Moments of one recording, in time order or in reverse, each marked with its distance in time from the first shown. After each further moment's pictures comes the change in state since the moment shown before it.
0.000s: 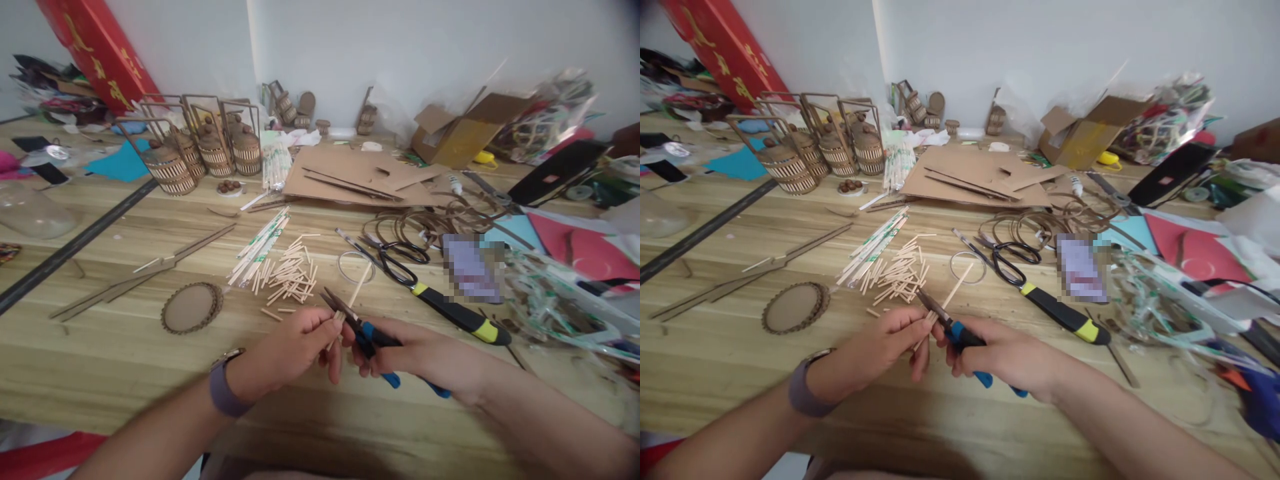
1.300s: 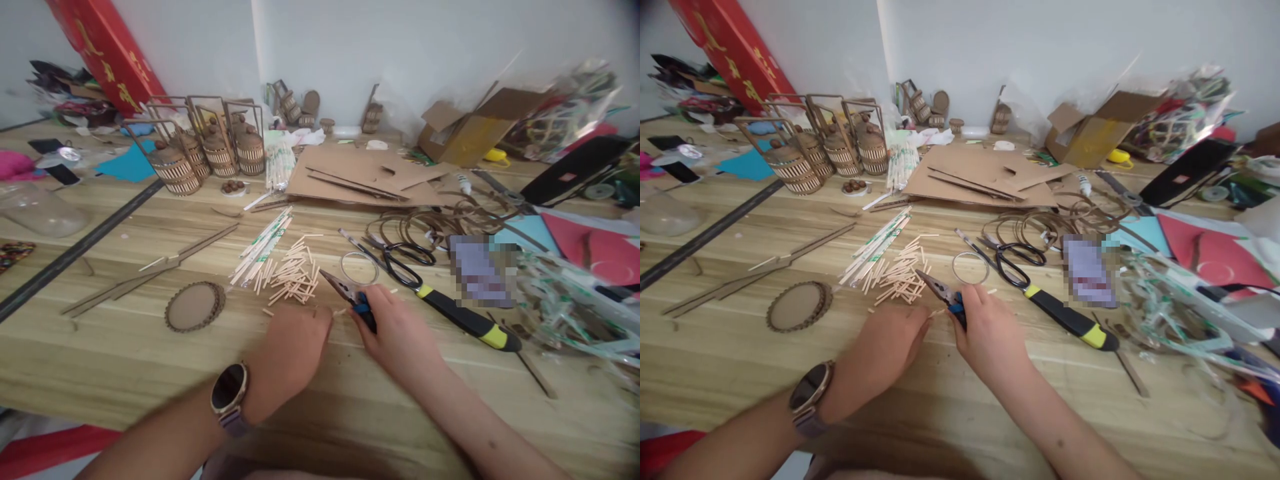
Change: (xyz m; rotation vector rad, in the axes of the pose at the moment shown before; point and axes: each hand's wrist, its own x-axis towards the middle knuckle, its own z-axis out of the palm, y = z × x) left_hand 0.001 0.000 0.003 1.388 0.291 0.002; right_hand 0.039 0.025 0.008 -1.222 0.810 -0.280
